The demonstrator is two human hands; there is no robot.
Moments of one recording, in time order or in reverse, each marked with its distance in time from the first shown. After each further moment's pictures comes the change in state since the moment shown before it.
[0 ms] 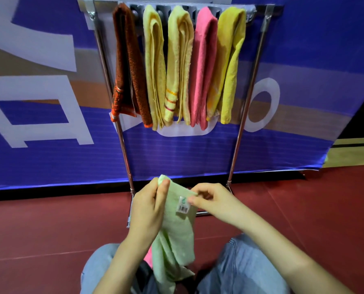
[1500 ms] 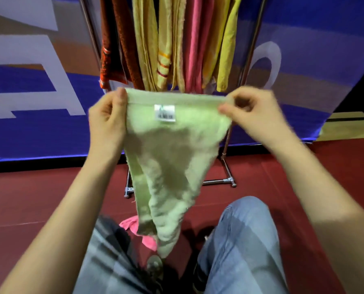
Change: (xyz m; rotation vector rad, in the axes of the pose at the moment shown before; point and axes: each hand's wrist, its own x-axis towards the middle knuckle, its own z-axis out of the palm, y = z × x) left_hand 0.058 0.035 -0.034 -0.189 0.176 -0.029; right_hand -0.010 -0.047 -0.081 -0.081 0.455 -0.268
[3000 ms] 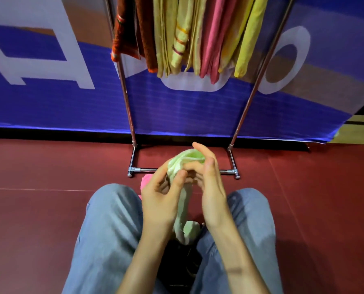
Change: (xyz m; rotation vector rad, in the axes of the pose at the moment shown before) left_hand -0.147 -0.015 0.038 -0.298 0.020 -0.363; right_hand -0.118 0.007 0.113 0.652 0.033 0.331
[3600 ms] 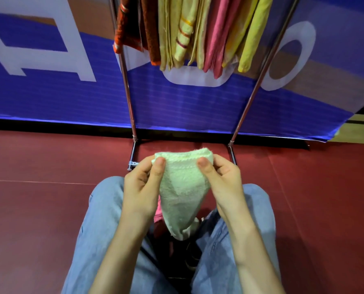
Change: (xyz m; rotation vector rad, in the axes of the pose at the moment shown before) left_hand 0.004 0.017 -0.032 0.016 -0.110 0.013; right_hand 0.007 0.000 -0.021 -0.110 0.039 0.126
